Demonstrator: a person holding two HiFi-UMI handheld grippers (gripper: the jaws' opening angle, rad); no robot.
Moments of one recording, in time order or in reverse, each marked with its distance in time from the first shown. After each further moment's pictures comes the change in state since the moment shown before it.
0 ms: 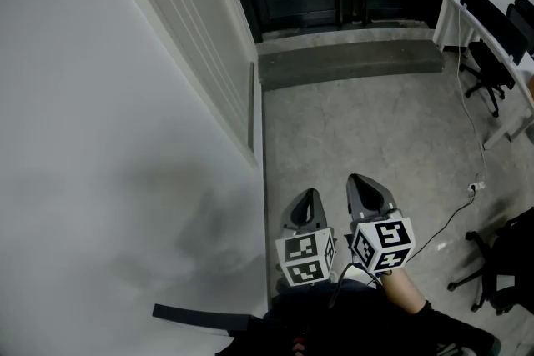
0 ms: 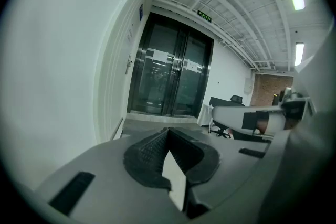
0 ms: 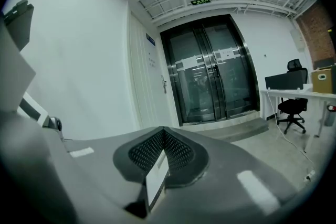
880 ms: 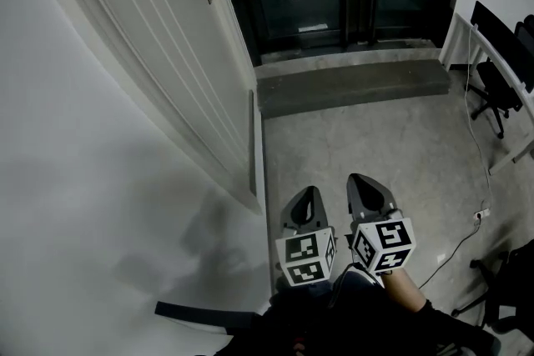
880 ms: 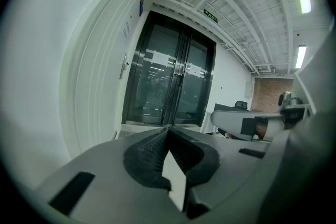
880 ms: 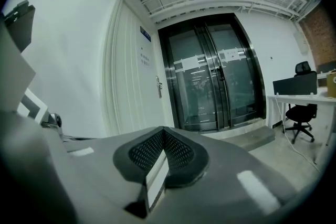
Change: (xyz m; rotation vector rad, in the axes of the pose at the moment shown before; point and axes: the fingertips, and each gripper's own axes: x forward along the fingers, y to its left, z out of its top) left arm 0.207 0.094 0.113 0.021 -0.054 -0.041; right arm 0.236 -0.043 0.063 -0.021 -0.035 -0.027
